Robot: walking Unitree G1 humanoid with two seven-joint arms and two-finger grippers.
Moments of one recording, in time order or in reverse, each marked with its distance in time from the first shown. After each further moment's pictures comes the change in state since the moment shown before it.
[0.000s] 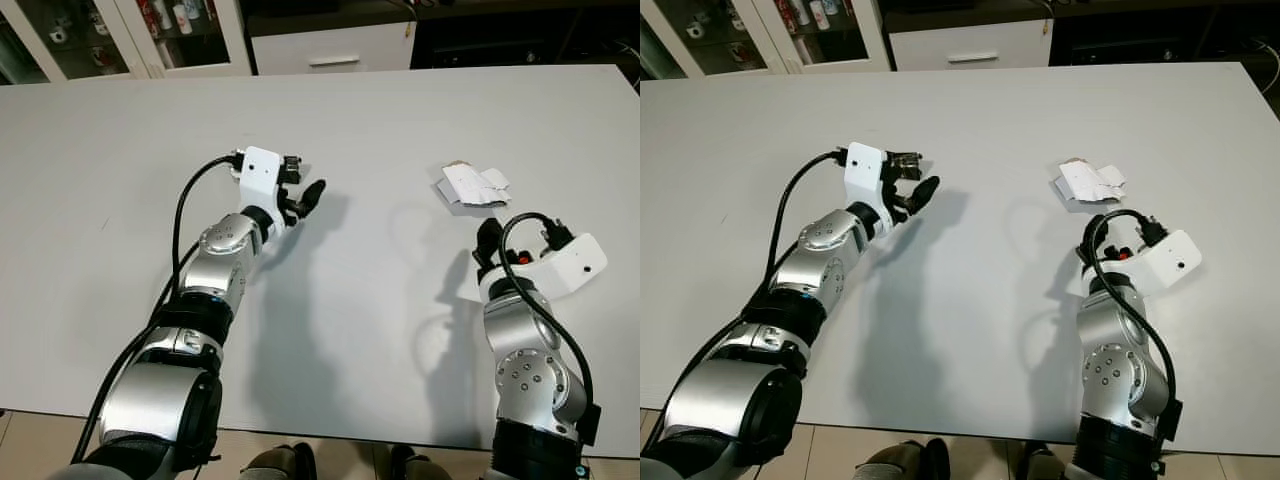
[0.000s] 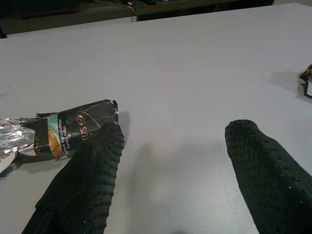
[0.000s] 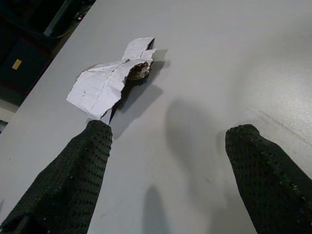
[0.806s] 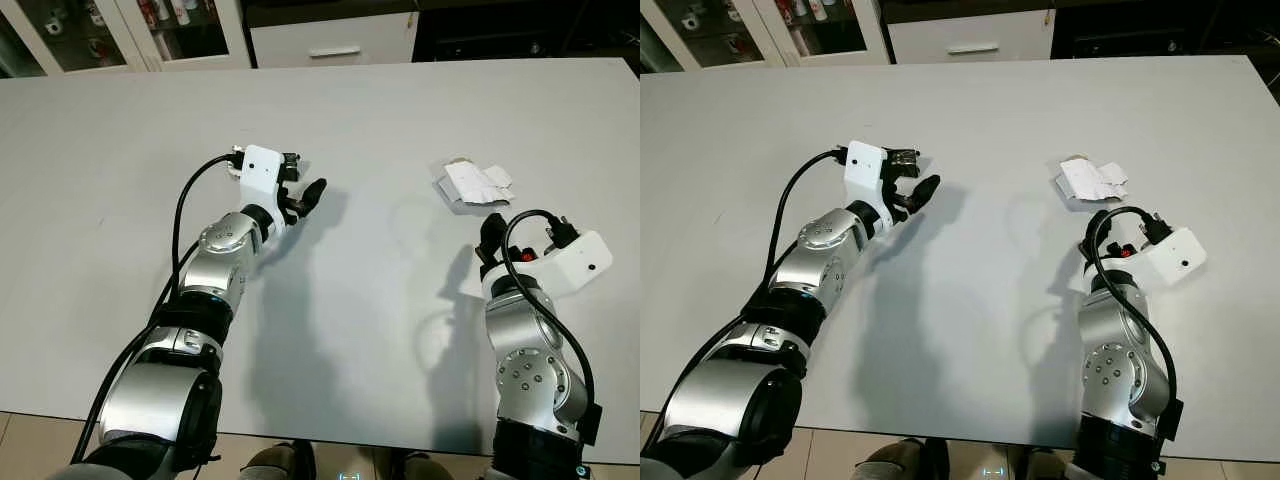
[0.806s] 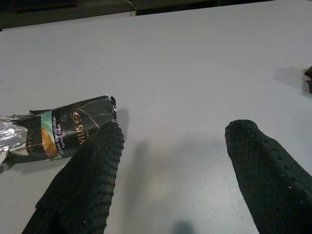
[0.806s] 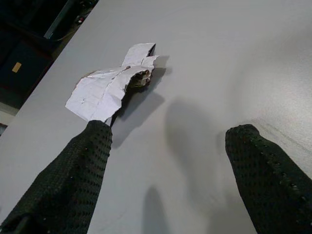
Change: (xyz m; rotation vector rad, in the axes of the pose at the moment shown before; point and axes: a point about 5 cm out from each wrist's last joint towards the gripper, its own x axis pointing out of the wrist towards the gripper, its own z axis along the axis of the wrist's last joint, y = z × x) left arm 0.000 0.000 0.002 0.002 -0.004 -0.008; right arm -0.001 0.002 0.004 0.007 -0.025 0.013
